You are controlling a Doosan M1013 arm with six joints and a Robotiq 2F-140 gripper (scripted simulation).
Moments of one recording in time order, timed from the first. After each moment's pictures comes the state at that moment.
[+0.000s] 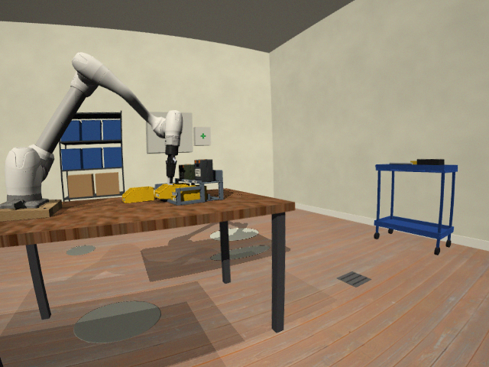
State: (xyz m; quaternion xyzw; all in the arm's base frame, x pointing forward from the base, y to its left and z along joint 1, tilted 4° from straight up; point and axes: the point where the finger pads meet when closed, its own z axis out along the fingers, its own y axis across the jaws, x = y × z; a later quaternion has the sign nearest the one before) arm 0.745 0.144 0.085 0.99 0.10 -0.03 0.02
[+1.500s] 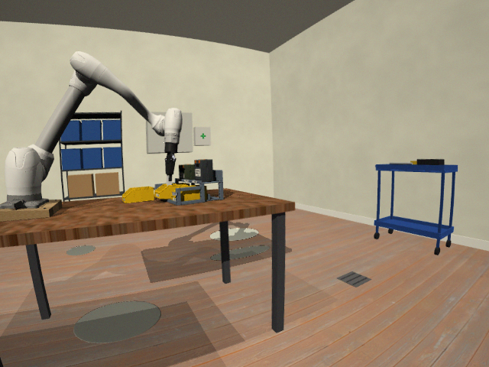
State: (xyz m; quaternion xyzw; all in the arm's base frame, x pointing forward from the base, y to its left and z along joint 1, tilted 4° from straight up) arm 0.740 0.142 0.099 0.99 0.10 -0.03 0.03
